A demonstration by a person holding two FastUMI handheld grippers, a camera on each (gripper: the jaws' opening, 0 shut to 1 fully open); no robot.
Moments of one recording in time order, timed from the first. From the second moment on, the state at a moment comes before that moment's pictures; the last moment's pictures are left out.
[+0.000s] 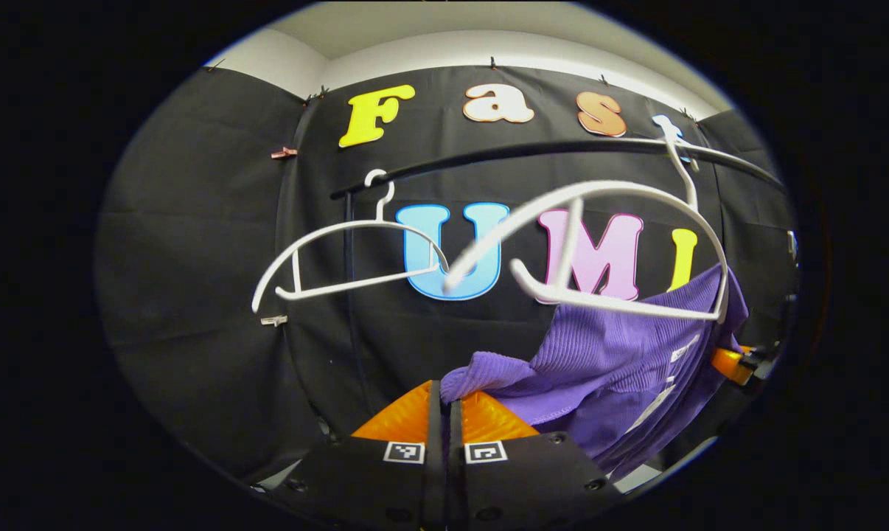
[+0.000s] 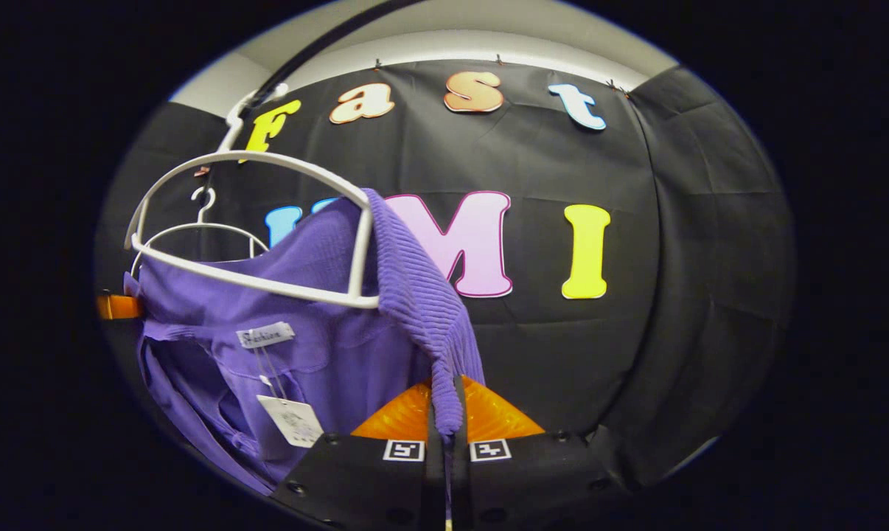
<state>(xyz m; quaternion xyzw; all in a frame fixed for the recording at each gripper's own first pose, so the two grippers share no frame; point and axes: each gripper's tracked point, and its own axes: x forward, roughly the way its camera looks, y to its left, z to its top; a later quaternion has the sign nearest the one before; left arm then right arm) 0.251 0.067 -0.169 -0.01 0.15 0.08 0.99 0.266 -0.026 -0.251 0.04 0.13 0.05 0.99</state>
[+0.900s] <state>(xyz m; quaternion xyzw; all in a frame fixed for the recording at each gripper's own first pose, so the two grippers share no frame) 0.215 -0.001 -0.225 -0.01 0.18 0.03 0.98 0.253 -0.032 -0.299 0.00 0.16 0.04 0.99</state>
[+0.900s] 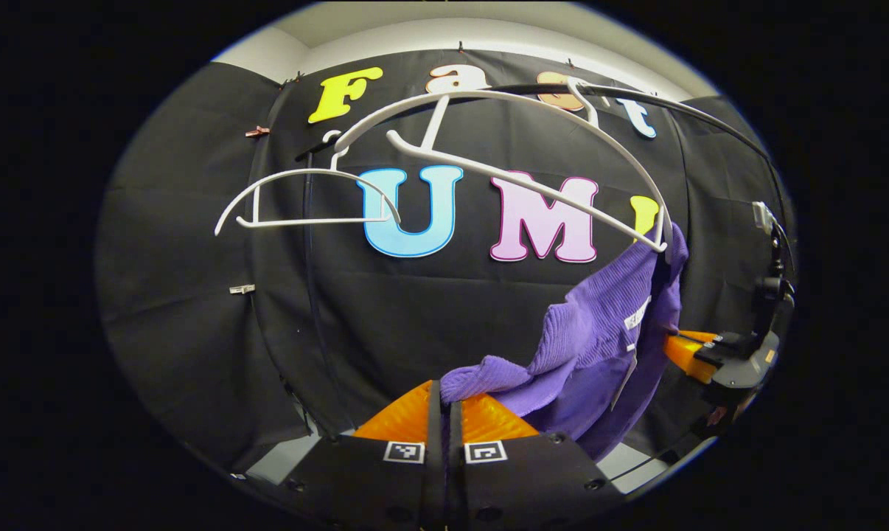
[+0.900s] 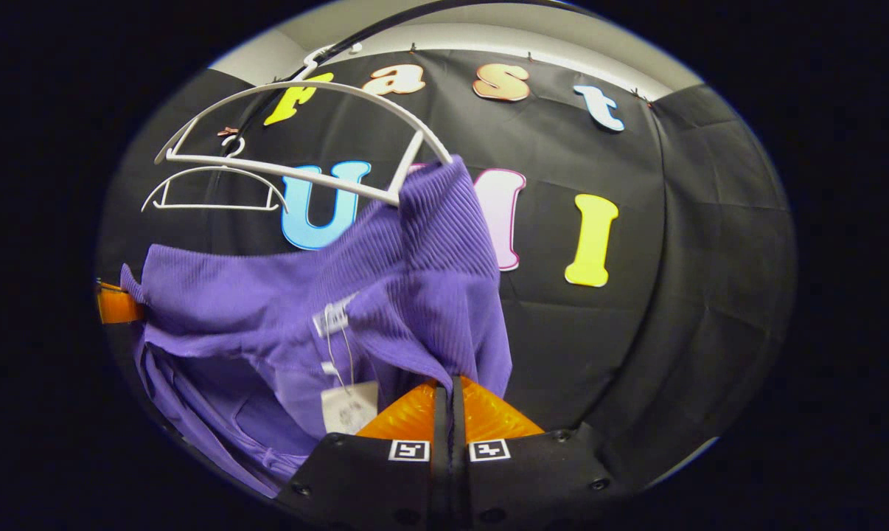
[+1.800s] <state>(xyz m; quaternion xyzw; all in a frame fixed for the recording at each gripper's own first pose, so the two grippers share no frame) 0.147 -0.113 -0.448 -0.03 0.32 -0.10 0.94 0.088 0.028 -0.509 0.10 0.37 0.12 0.92</state>
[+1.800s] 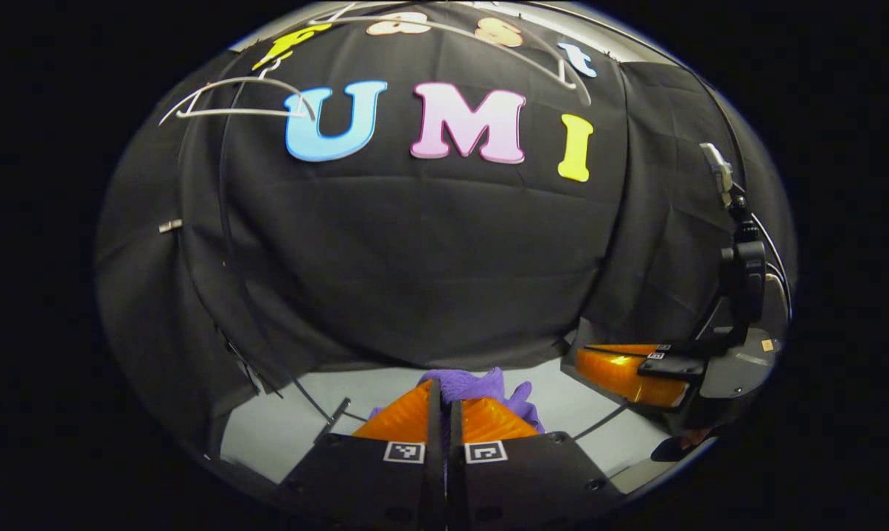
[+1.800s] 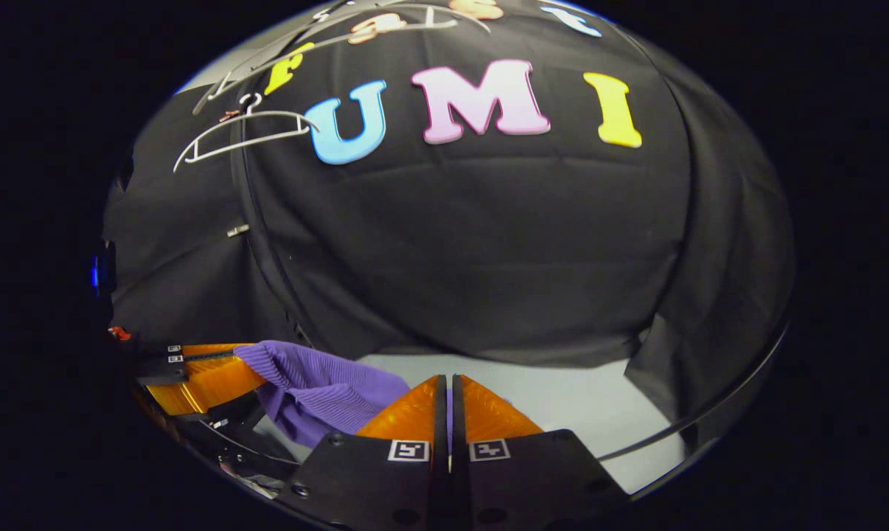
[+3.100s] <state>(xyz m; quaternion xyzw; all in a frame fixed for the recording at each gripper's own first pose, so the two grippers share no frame) 0.103 -0.112 -0.608 -0.06 0.52 -0.06 0.85 0.033 0.009 -0.647 0.06 0.53 0.05 0.85</state>
